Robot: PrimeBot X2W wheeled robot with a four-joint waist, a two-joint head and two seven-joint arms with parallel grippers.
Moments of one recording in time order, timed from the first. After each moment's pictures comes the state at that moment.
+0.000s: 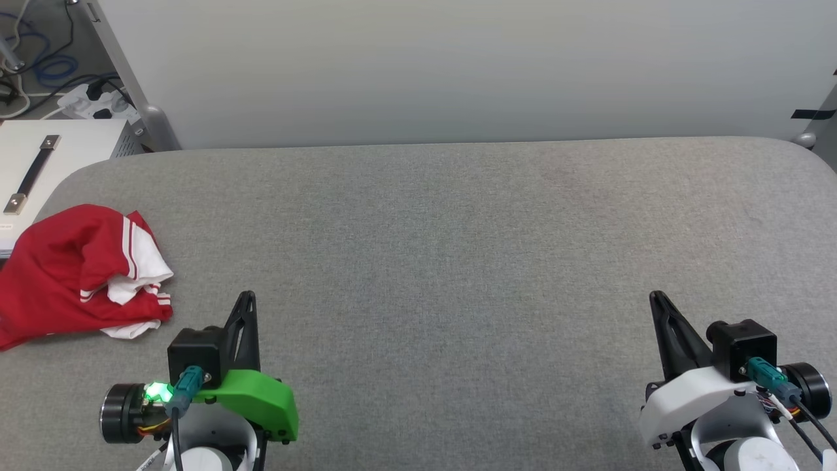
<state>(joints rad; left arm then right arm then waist) 0.00 0.05 0.00 0.00 -0.01 0.00 0.00 -0.01 -0.05 0.00 0.00 0.01 0.13 0.00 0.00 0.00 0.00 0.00</state>
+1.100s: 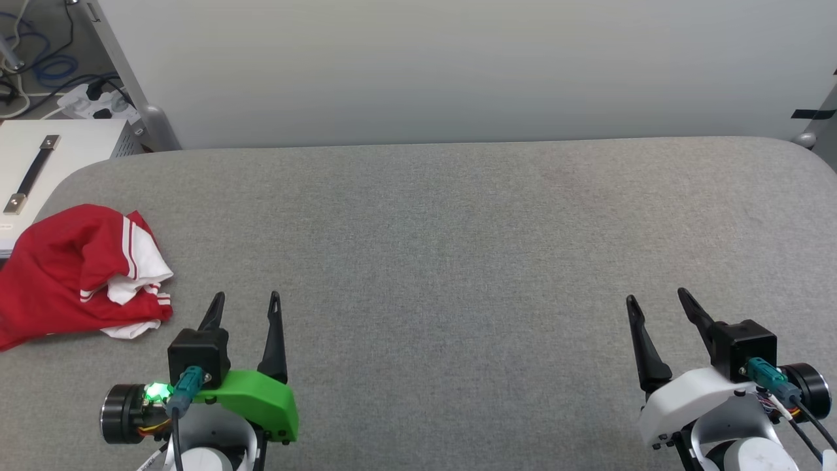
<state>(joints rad) 0.00 0.05 0.00 0.00 -0.01 0.00 0.00 -0.01 -0.05 0.00 0.01 0.01 0.13 0.00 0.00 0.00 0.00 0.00</state>
